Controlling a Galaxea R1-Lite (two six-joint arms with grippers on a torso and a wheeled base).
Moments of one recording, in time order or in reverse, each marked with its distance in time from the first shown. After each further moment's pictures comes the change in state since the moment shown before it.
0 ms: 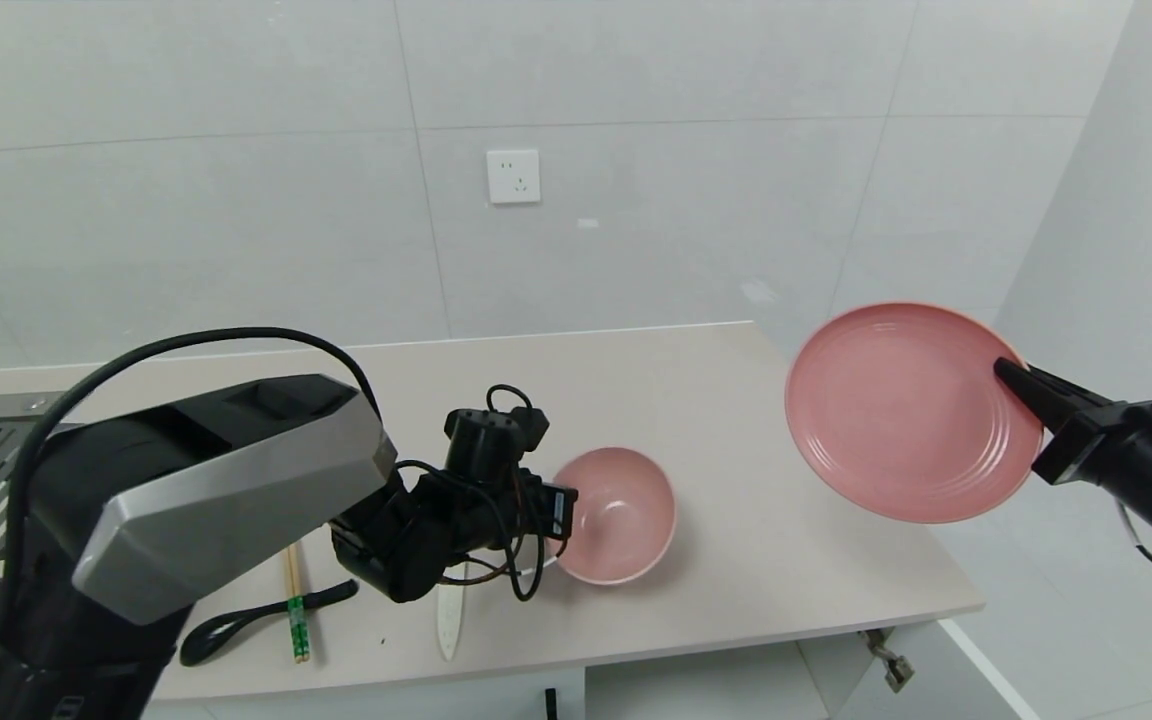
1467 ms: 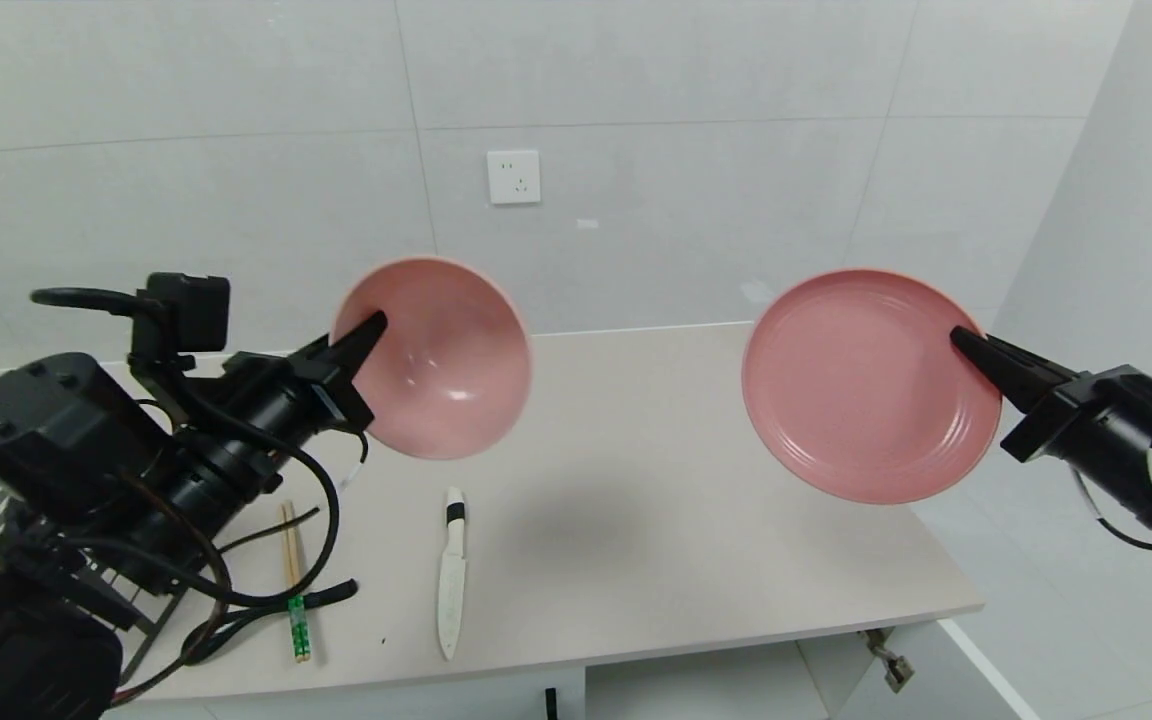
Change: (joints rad) left arm 0.183 -0.677 0.660 -0.770 0.106 0.063; right arm 0.099 0.022 -0.056 -0.069 0.061 0.092
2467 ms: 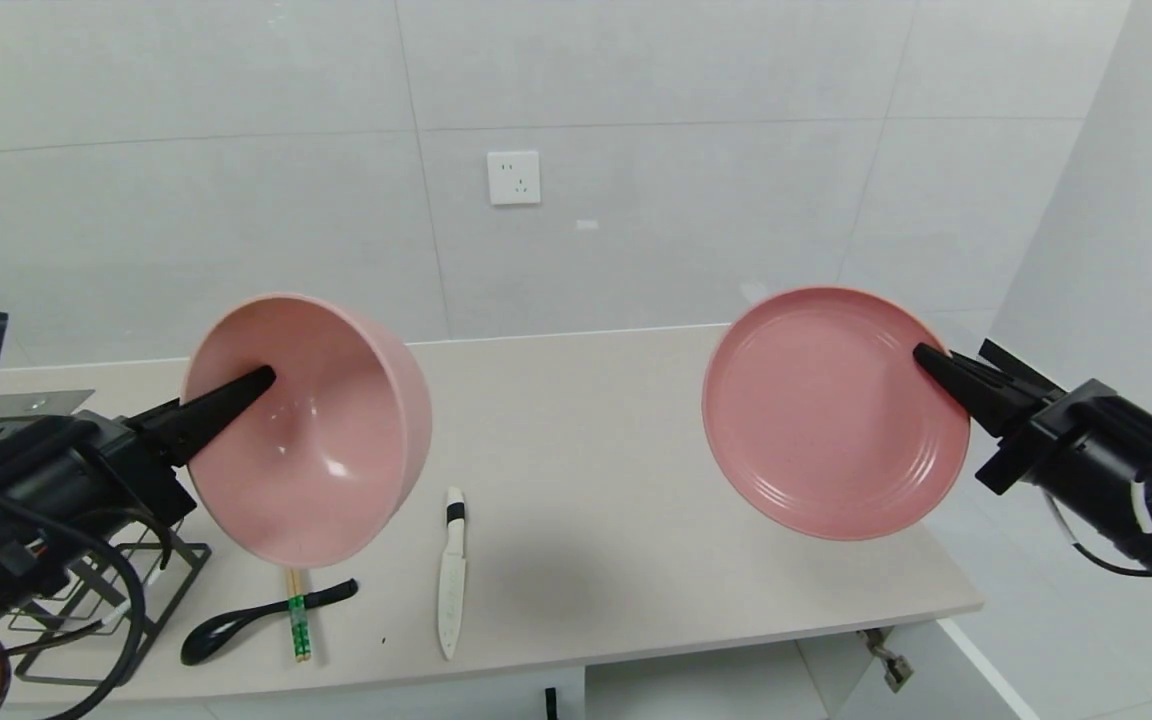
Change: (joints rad) left arm 0.217 -0.404 0.159 0.366 -0.334 -0.137; right arm 0.126 0.005 0.049 -0.061 -0.013 -0.025
